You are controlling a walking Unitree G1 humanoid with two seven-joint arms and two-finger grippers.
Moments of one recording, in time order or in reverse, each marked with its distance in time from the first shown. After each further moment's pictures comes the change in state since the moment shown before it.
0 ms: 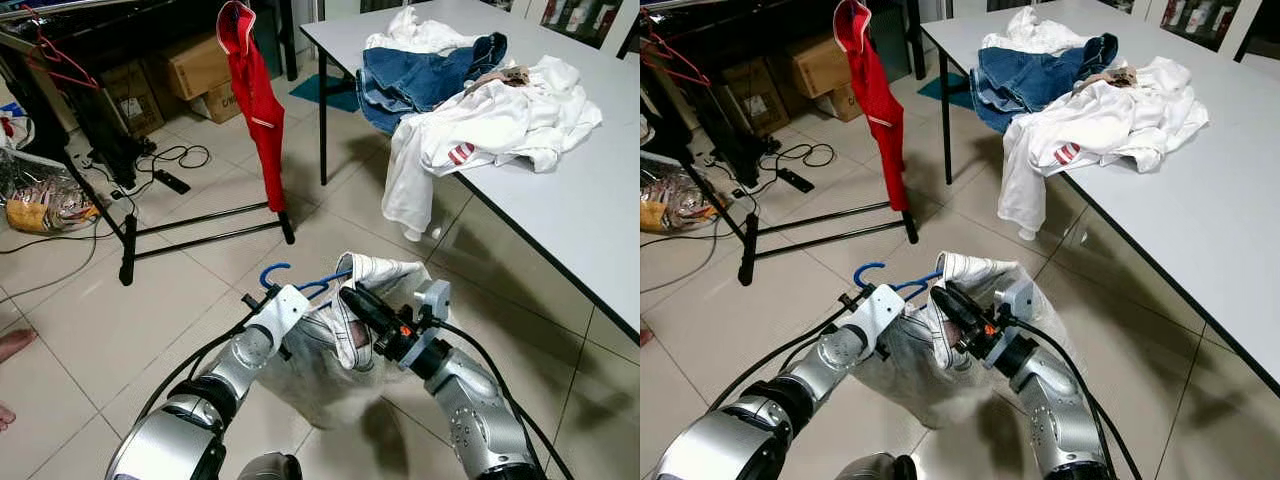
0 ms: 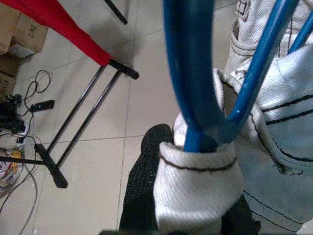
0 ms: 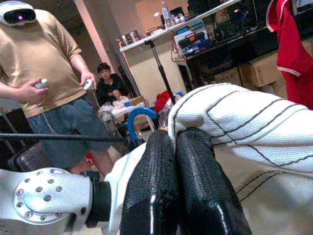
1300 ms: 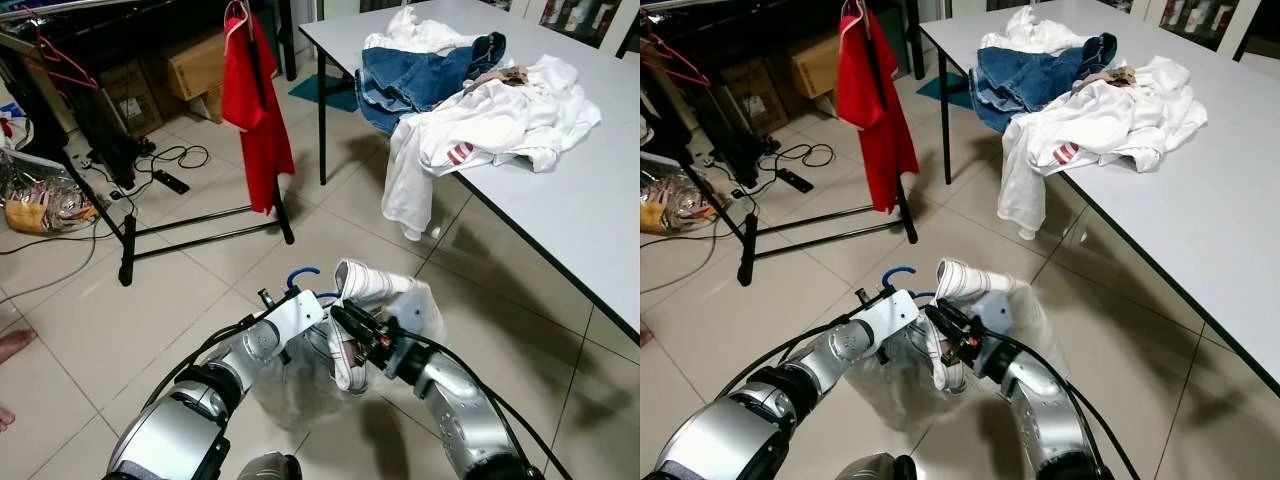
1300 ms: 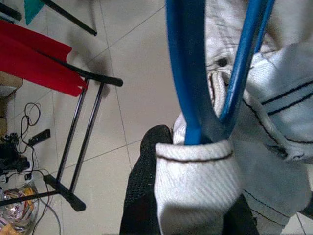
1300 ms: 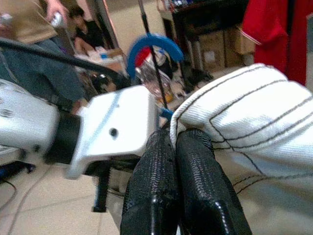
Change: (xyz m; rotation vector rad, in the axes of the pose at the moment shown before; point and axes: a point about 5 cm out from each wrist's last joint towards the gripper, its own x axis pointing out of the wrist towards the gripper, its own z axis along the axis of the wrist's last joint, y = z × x) left arm 0.004 -0.001 0.012 0.224 0.021 -0.117; right arm 0.006 -0.009 -0.031 -0.159 0.211 -0.082
